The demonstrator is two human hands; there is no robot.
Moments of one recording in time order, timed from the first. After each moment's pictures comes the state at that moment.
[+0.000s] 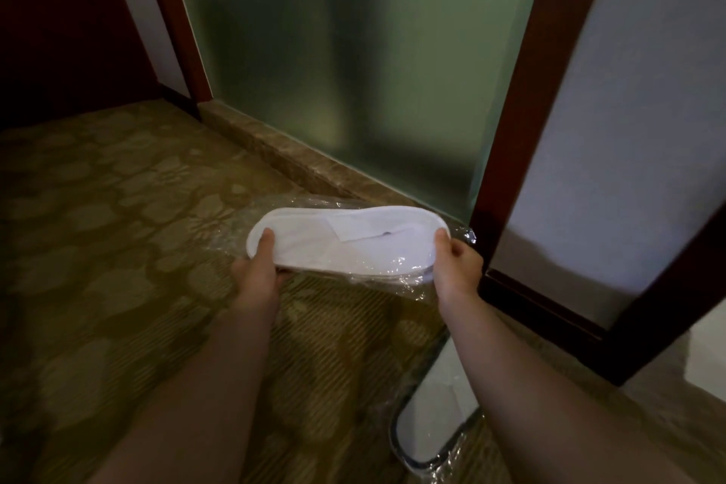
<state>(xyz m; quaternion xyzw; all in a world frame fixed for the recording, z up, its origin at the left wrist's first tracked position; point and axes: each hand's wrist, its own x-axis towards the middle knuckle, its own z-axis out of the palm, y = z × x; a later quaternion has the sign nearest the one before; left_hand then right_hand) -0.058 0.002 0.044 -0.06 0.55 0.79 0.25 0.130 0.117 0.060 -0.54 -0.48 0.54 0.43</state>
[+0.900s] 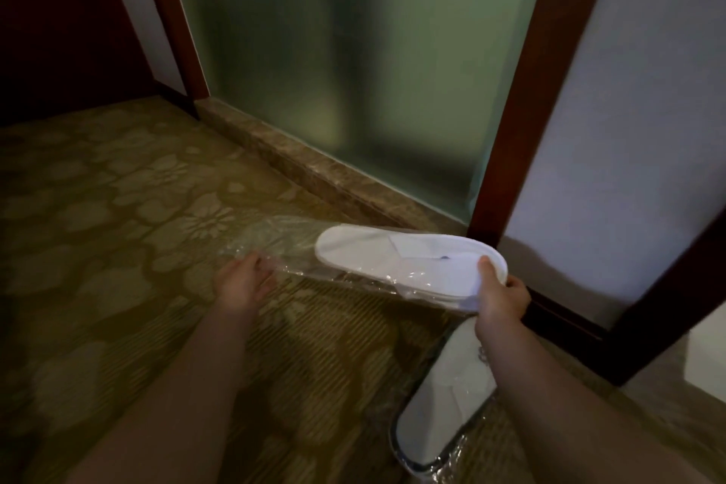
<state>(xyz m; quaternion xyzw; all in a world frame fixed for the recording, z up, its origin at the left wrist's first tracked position) -0.080 -0.014 0.034 -0.07 0.61 0.73 0.30 0.175 0.133 0.037 -0.62 -0.29 0.56 0.46</state>
